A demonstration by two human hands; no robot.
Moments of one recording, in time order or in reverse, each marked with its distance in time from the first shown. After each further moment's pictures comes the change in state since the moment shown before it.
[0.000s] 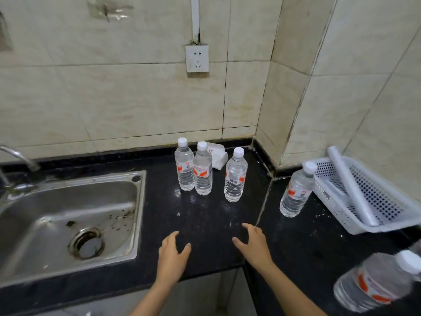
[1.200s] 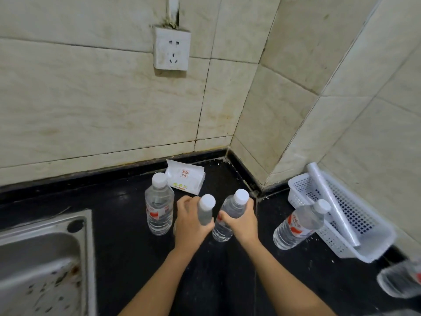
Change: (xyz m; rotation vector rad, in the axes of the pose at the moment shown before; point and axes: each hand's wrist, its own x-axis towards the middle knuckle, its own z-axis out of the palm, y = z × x) left_hand 0.206 0.122 0.037 -0.047 -0.019 0.583; right_hand 0.172 -0.091 -0.014 0.341 0.464 0.118
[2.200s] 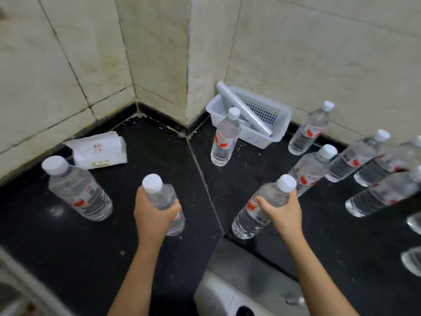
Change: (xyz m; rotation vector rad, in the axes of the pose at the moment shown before) left_hand -0.075 0.015 -0.012 -0.339 -0.310 -0.118; right_hand -0.187 0.077 -0.136 0.049 0.646 0.307
